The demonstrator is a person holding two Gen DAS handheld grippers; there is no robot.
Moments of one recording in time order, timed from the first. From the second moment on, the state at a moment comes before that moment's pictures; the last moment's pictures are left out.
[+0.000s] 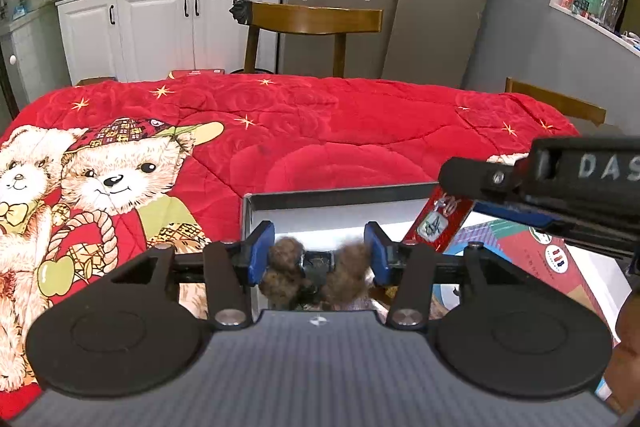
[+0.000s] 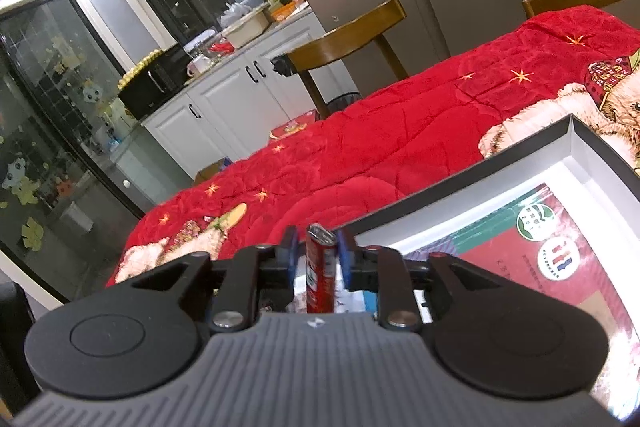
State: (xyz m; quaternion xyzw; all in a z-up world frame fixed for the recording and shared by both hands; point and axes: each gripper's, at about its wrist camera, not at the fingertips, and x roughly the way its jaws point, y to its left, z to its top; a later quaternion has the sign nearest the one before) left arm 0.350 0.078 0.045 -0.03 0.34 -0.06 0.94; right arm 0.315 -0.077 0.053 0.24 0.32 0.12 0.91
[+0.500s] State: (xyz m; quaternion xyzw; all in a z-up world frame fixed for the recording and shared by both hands) left arm 0.321 0.102 0.106 -0.06 0.27 -0.04 0.96; right arm 0.284 -0.085 0.110 0.22 0.23 0.17 0.93
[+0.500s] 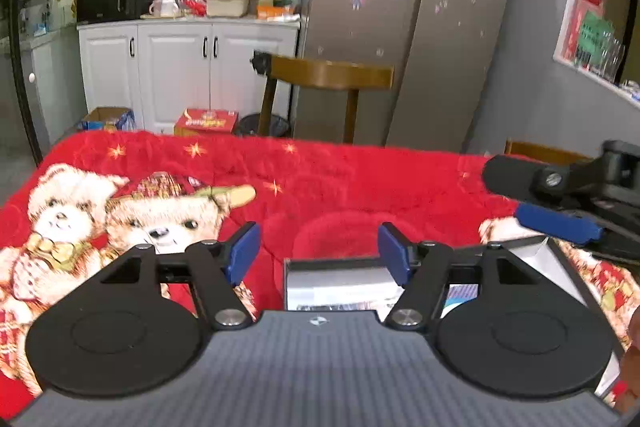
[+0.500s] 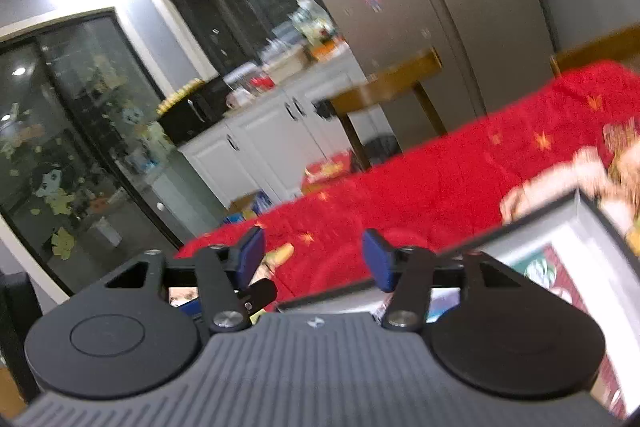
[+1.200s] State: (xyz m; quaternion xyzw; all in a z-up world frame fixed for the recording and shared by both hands) left arm 0.129 0.104 0.237 -0.07 0.10 -0.06 0.99; right arm 0.138 -0.135 0.242 0.19 0.06 0.24 0.95
